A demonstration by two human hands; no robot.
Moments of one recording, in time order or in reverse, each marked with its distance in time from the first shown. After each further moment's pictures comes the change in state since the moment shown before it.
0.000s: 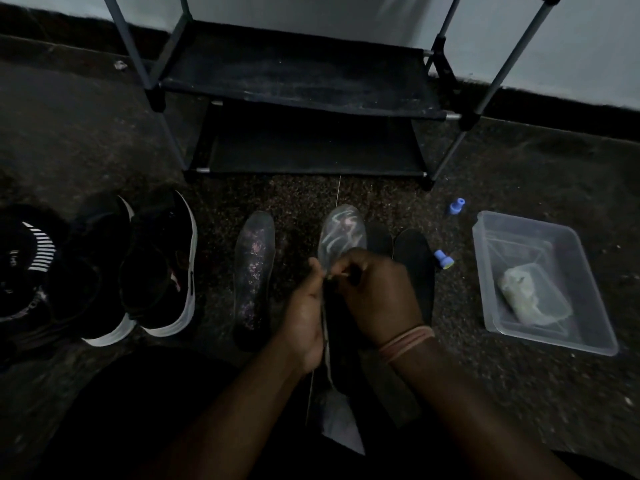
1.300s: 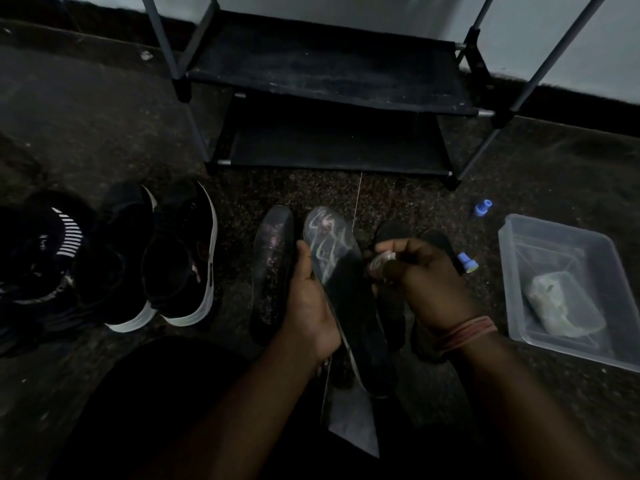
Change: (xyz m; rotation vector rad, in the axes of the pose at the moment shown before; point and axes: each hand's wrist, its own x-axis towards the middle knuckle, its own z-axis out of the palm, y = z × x) left_hand 0.006 0.017 -0.008 -0.165 0.031 0.059; right_hand 0.014 0.011 -0.017 0.742 -0.065 0.526
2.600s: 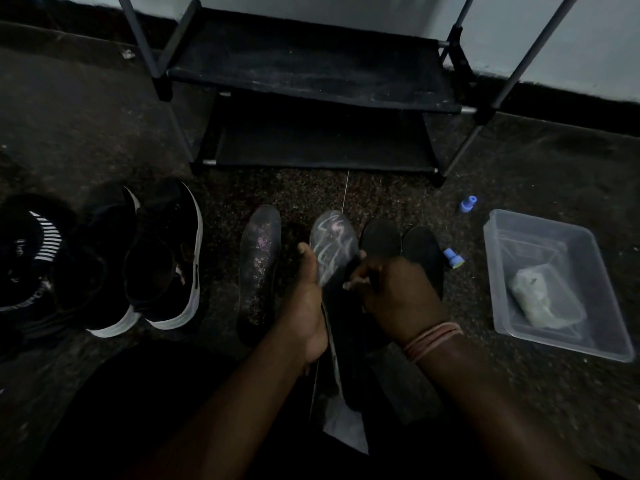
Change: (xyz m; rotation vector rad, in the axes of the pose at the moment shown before) left_hand 0.003 -0.009 -0.002 0.210 0.014 -0.037; right_hand -0.004 0.009 0.001 -0.919 -0.096 -0.244
